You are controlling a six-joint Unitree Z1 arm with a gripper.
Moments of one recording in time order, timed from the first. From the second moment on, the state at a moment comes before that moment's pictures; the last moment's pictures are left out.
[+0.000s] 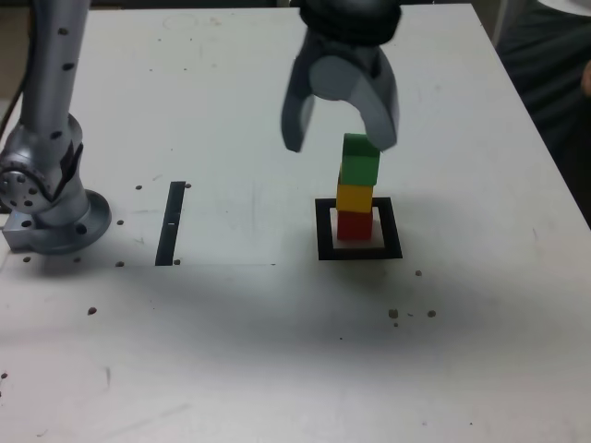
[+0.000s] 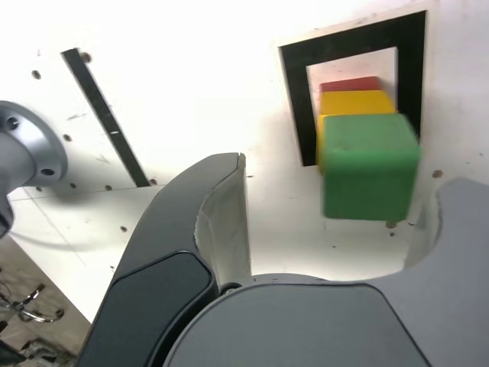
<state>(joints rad) -0.06 1.98 -1.81 1.61 0.02 0.13</state>
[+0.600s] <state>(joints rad) -0.06 1.64 -1.35 1.49 0.04 0.01</state>
